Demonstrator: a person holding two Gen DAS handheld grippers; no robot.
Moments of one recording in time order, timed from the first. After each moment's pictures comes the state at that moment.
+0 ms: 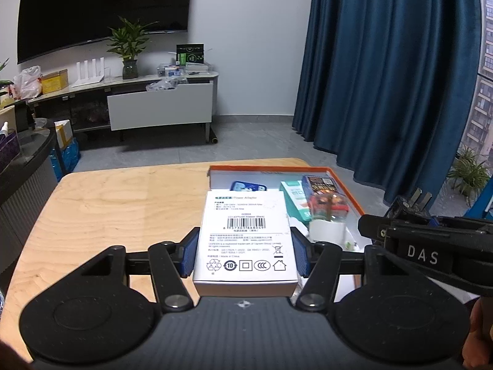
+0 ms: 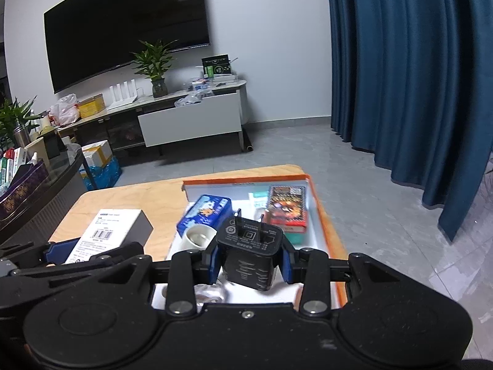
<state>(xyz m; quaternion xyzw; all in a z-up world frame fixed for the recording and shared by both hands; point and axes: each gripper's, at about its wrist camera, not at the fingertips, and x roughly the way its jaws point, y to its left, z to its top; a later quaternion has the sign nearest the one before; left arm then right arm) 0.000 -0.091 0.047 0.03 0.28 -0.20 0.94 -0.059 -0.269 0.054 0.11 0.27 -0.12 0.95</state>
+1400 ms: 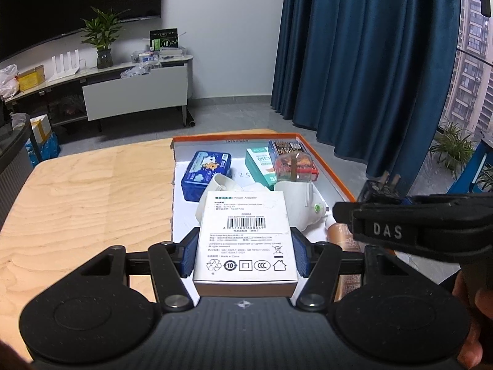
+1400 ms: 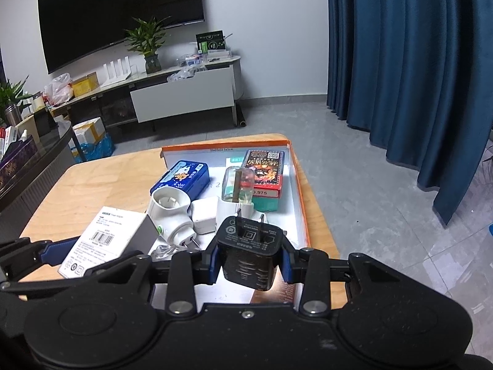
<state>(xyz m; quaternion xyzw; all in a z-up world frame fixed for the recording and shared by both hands) -0.018 -0.120 0.025 0.05 0.31 -0.23 0.92 -0.054 -0.296 0.027 0.10 0.32 -0.11 0.94</state>
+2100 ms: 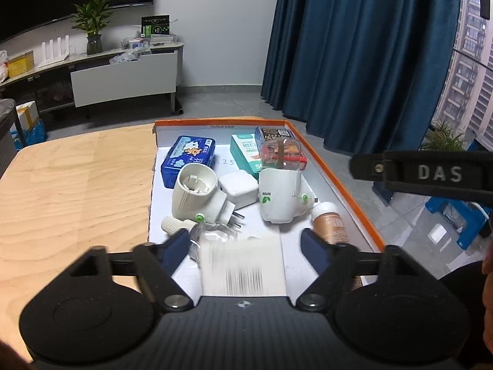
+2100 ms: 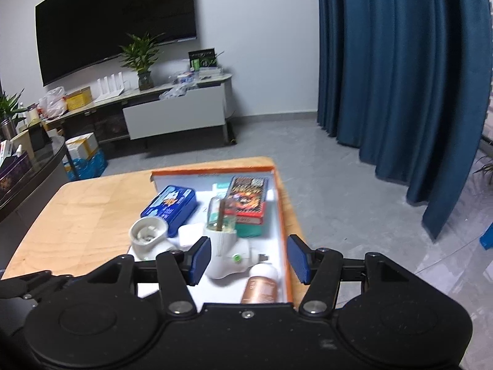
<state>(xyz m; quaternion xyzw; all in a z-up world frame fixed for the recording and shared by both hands) -0.016 -0.130 0.015 0.04 0.33 -0.25 0.91 -0.070 -0.305 0.052 0.08 0.28 -0.15 0.95</state>
